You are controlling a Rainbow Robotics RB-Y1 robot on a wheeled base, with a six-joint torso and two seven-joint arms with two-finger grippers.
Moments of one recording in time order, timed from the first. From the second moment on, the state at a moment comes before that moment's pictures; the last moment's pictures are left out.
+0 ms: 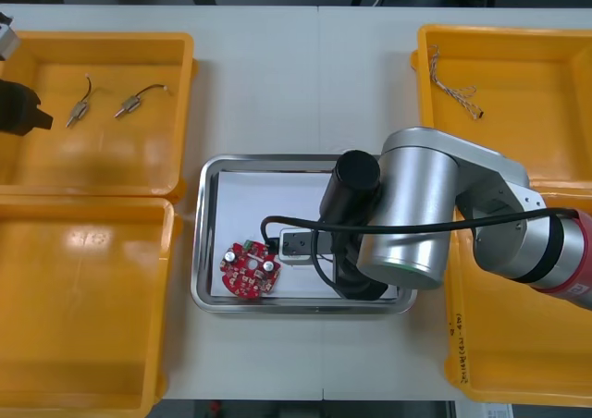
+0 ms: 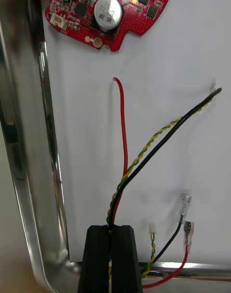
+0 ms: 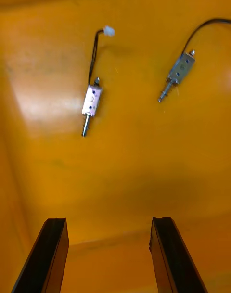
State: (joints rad) right arm -0.79 -0.62 0.92 -2.05 -0.71 1.68 1.80; left arm -0.57 0.78 0.23 -1.52 0.75 1.55 -1.74
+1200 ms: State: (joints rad) right arm -0.67 -0.64 0.92 -2.04 -0.62 1.61 1.81; left arm -0.80 0.78 0.00 -1.05 0.73 1.20 -1.76
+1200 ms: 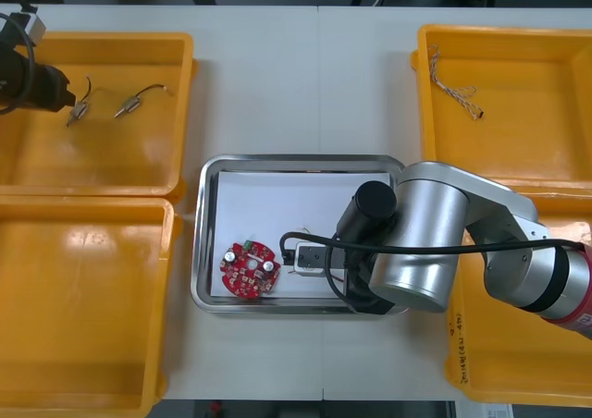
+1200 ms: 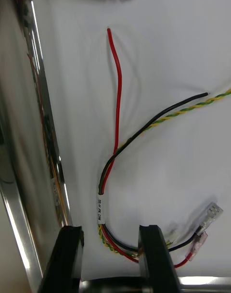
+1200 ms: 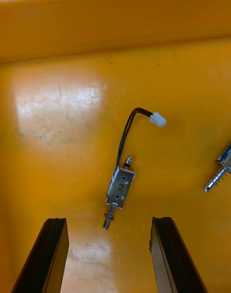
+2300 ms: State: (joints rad) right arm -0.76 -0.52 0.41 -2.12 -0.76 1.92 1.76; left arm -0.84 0.73 -0.16 -0.86 0.72 0.95 -1.84
